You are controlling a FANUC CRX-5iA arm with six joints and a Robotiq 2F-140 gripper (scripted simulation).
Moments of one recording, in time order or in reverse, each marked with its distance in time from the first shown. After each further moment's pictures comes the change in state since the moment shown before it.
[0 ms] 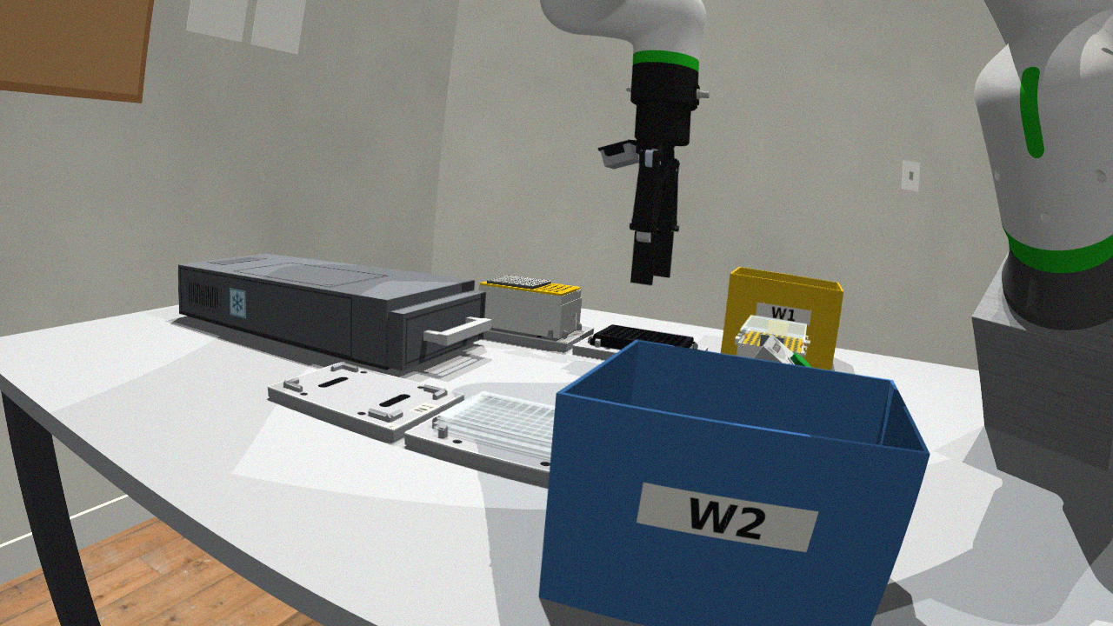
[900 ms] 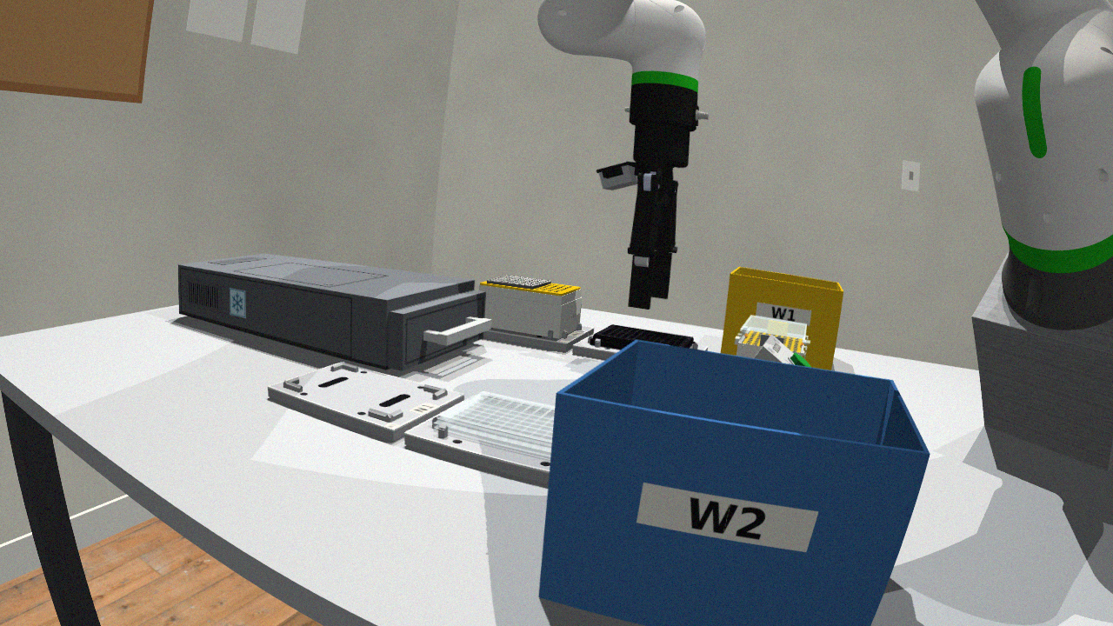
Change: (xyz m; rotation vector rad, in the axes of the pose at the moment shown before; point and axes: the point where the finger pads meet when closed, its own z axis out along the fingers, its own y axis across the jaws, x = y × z) arm 0.000 0.000 0.031 0.000 0.000 0.000
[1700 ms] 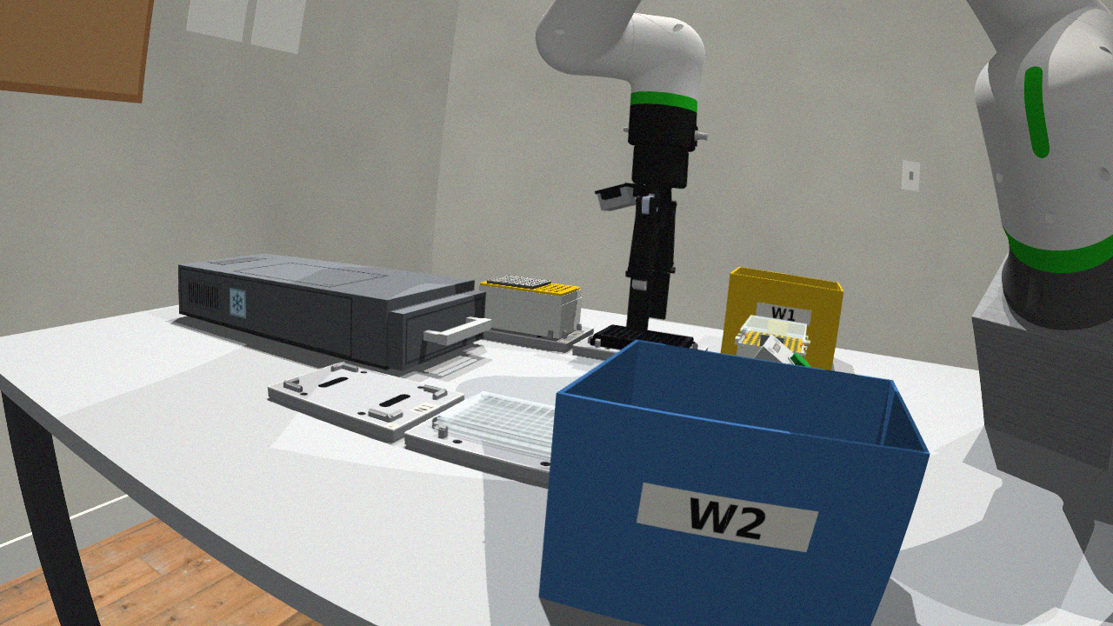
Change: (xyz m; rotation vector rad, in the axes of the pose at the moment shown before) arm 0.000 0.000 0.029 0.000 0.000 0.000
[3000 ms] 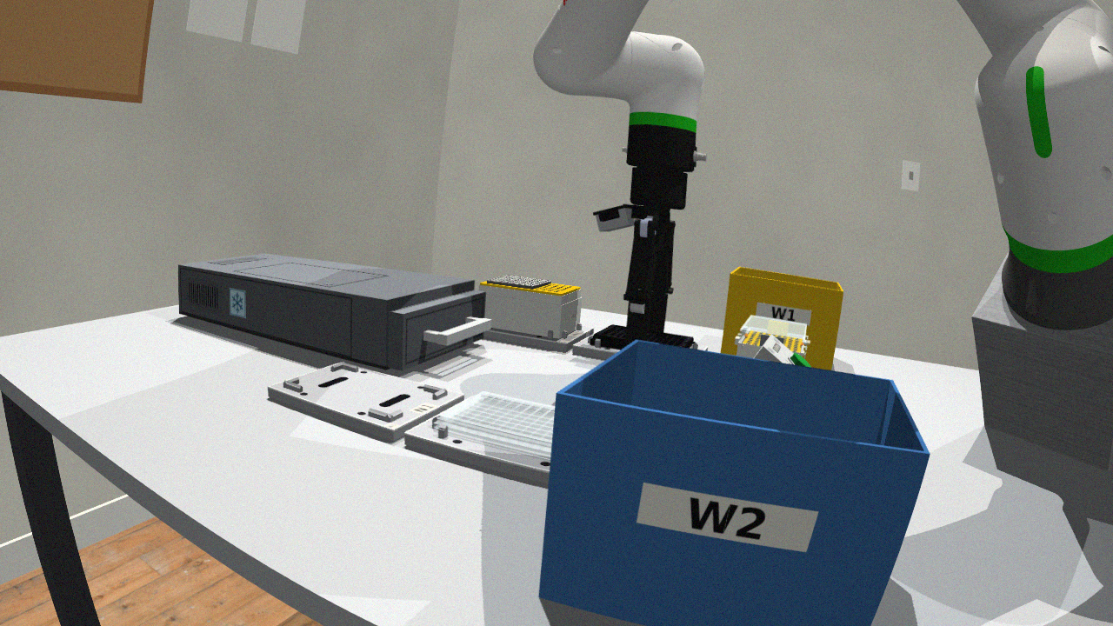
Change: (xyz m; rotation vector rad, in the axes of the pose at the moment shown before) arm 0.000 0.000 0.029 0.000 0.000 0.000
